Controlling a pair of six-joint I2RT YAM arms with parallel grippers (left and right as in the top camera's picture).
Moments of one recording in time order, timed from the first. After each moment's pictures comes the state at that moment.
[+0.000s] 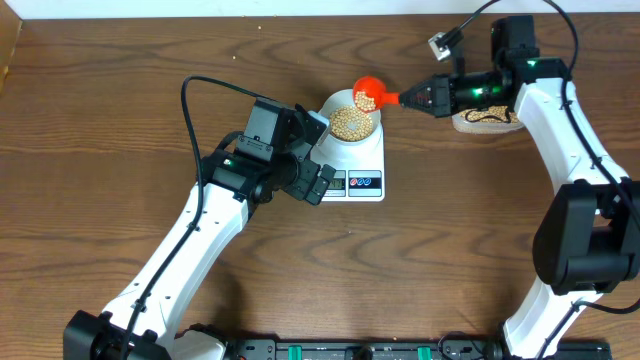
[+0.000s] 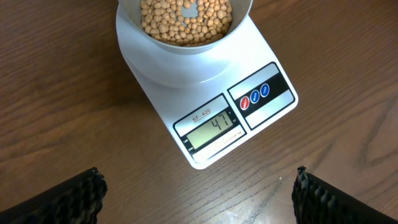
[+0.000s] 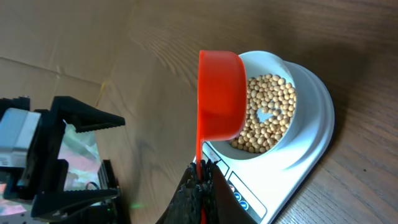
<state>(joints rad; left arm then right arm) -0.40 1.43 1.10 -0.68 0.19 0.14 0.06 1.96 1.61 -0.78 -1.02 -0.12</state>
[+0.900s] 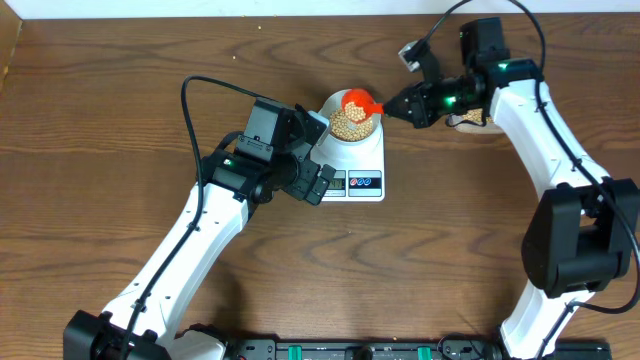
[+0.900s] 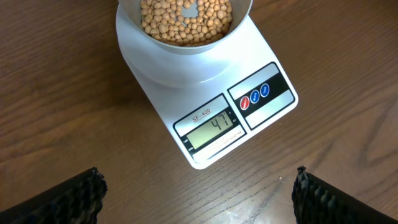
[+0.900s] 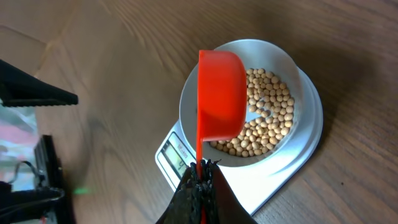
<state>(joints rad) -0.40 1.43 1.10 -0.68 0.19 0.14 0.16 1.96 1.61 -0.77 -0.83 -0.27</state>
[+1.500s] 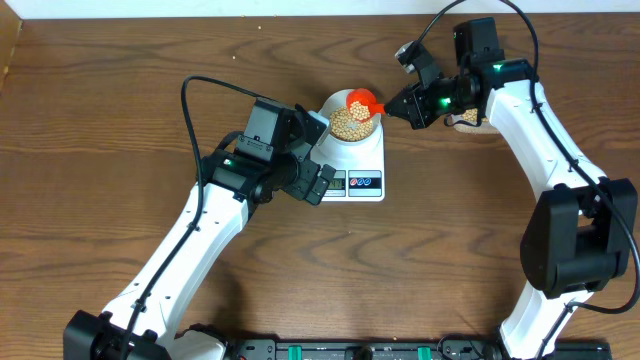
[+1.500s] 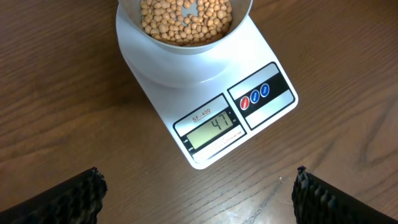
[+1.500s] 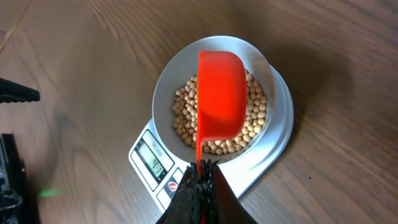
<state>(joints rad) -0.40 1.43 1.10 -0.68 0.19 0.14 0.18 1.96 1.61 -0.76 -0.73 -0.30</state>
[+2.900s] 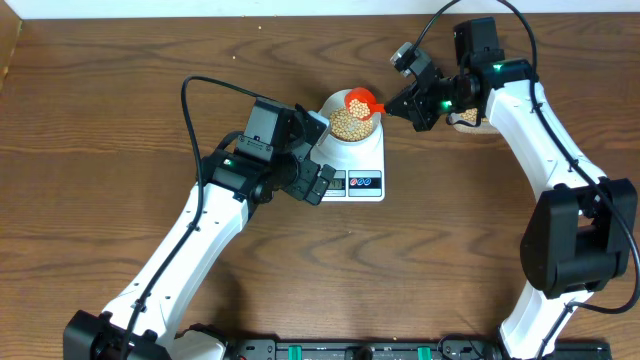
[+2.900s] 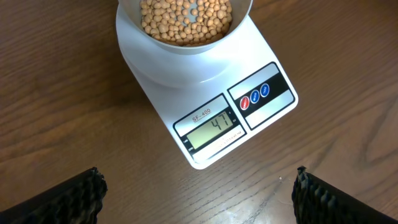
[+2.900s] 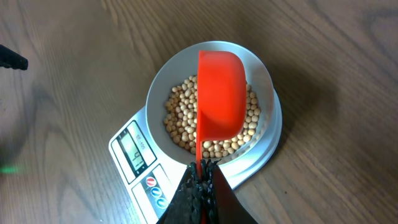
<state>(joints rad) -0.40 1.43 1.10 -0.68 0.19 0.14 0.18 1.96 1.61 -0.75 -0.73 -0.49</state>
